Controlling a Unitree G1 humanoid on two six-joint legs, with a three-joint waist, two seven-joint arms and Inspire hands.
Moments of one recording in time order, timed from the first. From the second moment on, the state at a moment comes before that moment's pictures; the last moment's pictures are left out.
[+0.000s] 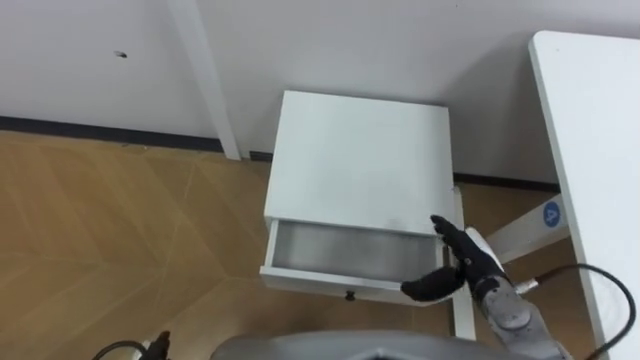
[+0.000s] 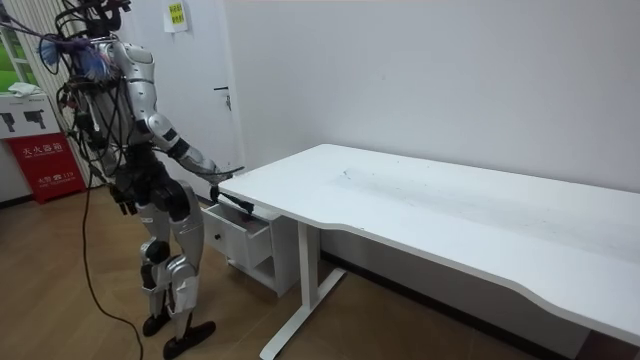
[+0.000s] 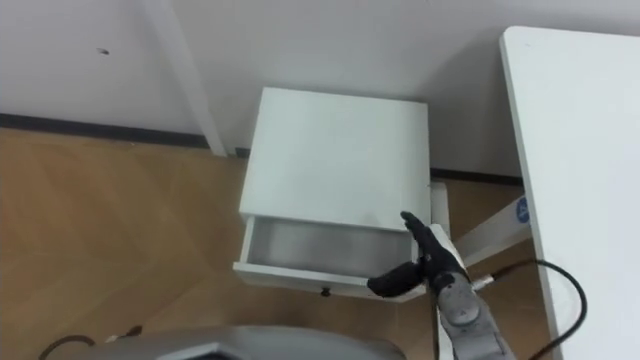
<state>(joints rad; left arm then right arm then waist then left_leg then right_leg) 0.26 0.19 0.08 1.09 0.32 -0.01 0.08 0.19 -0.23 0.00 0.81 -0.28 -0.11 0.00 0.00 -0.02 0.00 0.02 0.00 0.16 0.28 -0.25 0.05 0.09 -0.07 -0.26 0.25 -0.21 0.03</state>
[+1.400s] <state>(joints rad) 0.24 0.24 0.12 1.14 0.27 0.05 0.19 0.21 -0.26 -0.10 1.20 -0.04 0.02 -0.13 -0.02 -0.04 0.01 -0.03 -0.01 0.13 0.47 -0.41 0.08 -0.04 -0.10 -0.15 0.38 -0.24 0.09</state>
